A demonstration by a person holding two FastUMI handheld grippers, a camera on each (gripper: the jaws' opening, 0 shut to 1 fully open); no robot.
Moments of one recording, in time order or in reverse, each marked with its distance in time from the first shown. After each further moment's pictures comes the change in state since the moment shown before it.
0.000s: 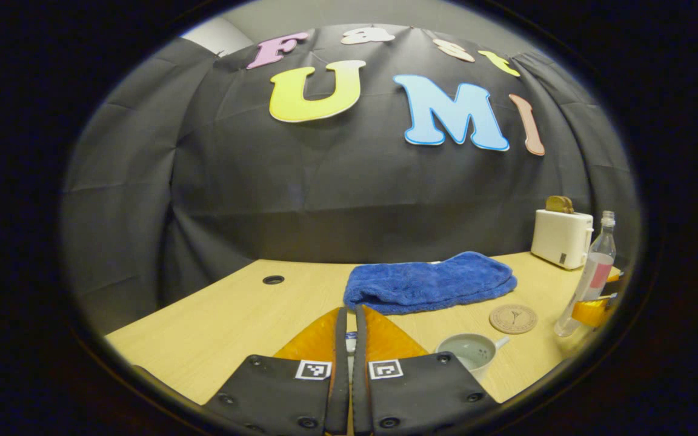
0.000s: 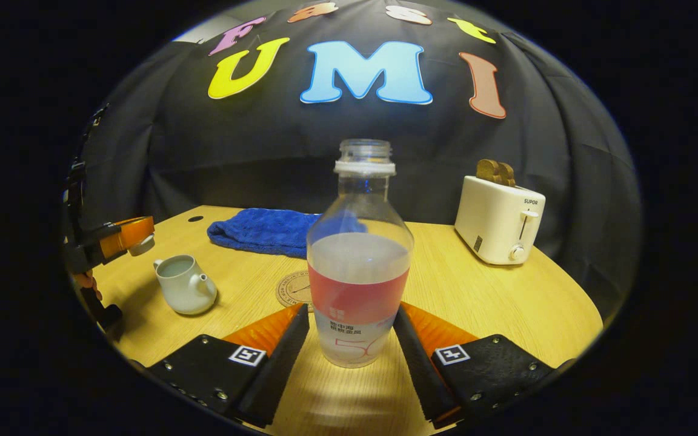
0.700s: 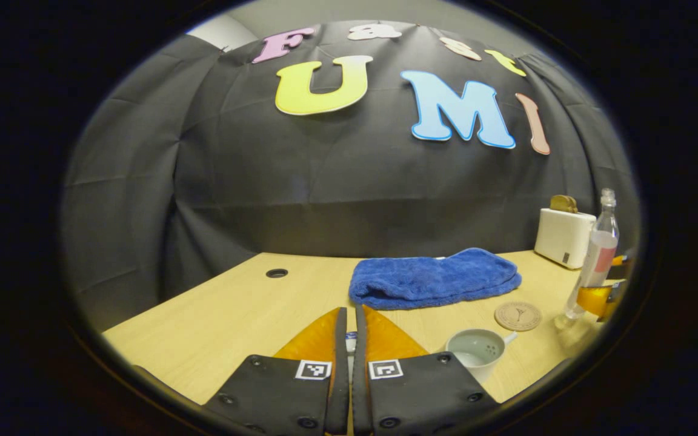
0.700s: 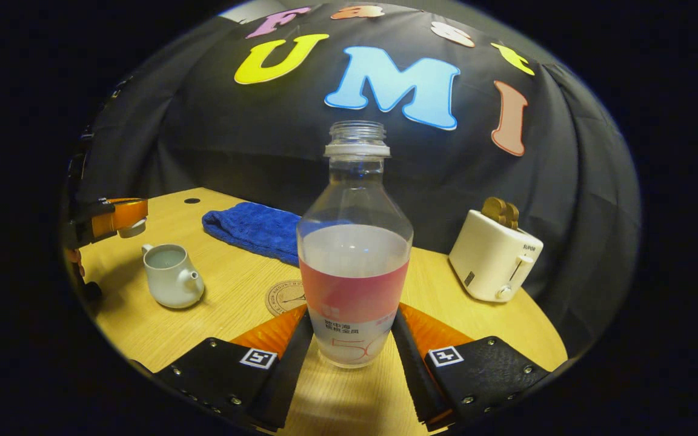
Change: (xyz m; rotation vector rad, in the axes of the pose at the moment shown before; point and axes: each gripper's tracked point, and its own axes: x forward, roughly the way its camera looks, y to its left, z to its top) left arm 0.003 0.008 -0.008 -0.016 0.022 0.010; right arm 0.001 0.002 0.040 -0.242 -0.062 -0.055
